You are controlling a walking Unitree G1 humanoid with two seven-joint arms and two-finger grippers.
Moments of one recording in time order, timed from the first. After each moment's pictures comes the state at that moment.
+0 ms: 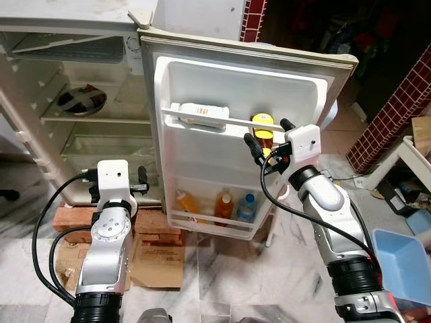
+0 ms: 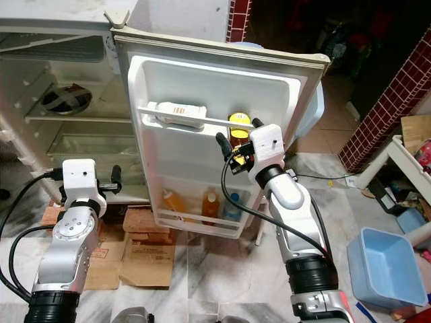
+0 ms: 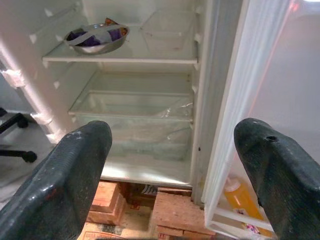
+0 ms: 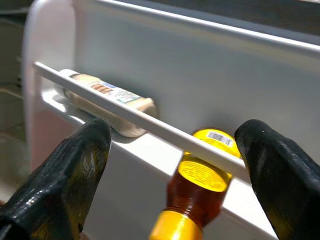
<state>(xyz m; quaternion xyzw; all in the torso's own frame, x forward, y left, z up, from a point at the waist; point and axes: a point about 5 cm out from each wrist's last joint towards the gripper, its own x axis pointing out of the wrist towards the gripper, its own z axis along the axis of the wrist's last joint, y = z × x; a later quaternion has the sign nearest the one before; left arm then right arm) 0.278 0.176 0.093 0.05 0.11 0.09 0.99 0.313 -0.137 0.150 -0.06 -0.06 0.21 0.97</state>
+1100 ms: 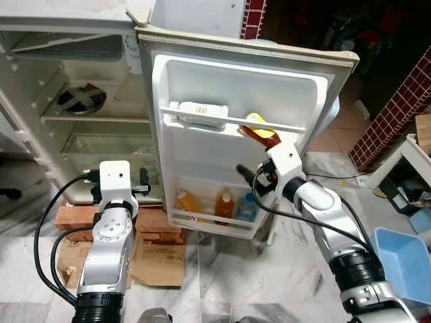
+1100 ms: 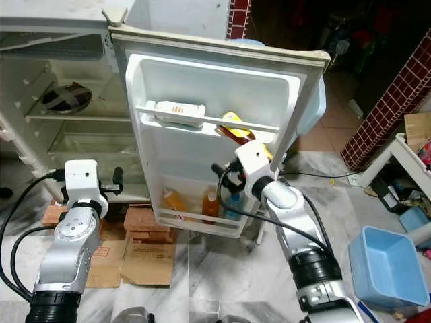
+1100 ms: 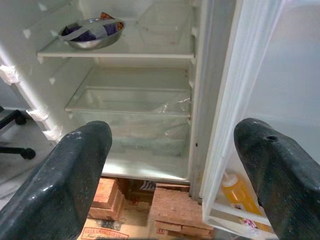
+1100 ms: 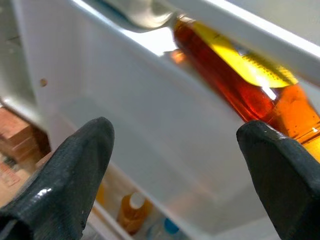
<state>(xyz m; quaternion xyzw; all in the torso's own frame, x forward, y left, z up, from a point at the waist) 0.278 0.174 0.092 0.05 0.11 0.09 0.99 0.324 -0.145 0.113 -0.13 0.08 0.23 0.96</state>
